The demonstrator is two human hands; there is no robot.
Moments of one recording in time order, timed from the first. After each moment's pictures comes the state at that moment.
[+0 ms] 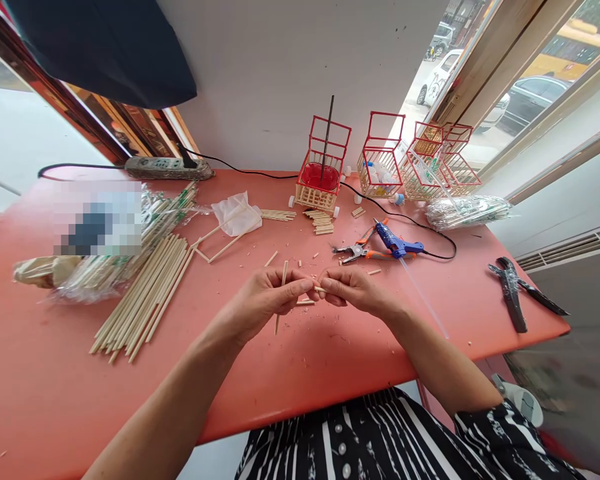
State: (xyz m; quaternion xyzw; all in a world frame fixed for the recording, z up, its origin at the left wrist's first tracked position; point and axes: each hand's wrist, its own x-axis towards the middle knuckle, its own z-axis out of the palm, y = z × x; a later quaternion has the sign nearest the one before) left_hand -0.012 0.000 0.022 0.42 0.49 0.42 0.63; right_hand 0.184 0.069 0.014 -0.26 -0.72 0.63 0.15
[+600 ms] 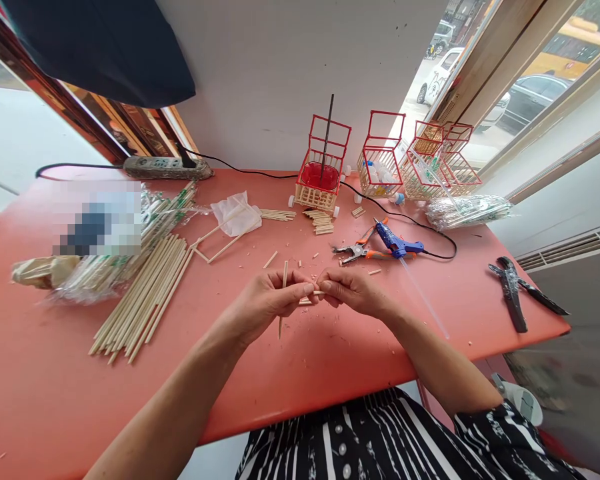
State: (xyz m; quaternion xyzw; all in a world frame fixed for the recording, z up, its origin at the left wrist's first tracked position) left_hand -0.009 0.001 0.021 0.38 0.48 0.43 0.66; right_hand 0.187 0.069 0.010 -0.27 -0.80 0.52 0.17
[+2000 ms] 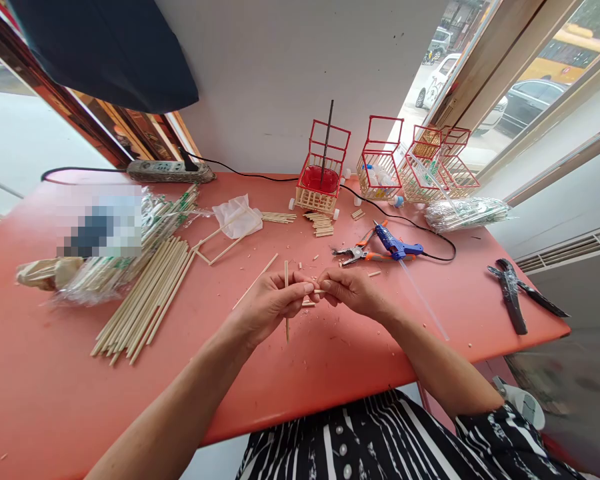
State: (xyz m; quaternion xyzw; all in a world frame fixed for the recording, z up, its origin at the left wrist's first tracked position) left_hand -0.007 0.001 0.007 0.33 0.43 0.46 0.71; right_hand 0.186 0.069 0.006 -0.28 -0.80 0.49 0.20
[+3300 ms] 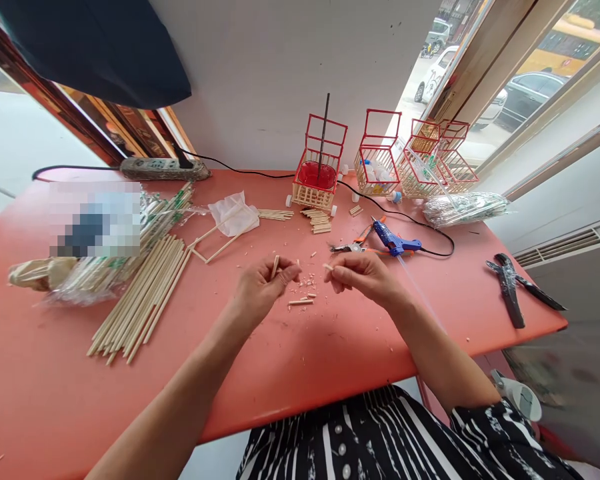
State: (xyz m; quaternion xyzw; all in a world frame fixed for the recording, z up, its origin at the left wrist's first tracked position) left_hand -0.013 0.005 0.008 0.44 0.55 0.51 0.49; right_hand 0.196 0.079 0.022 -0.26 -0.73 0.58 0.24
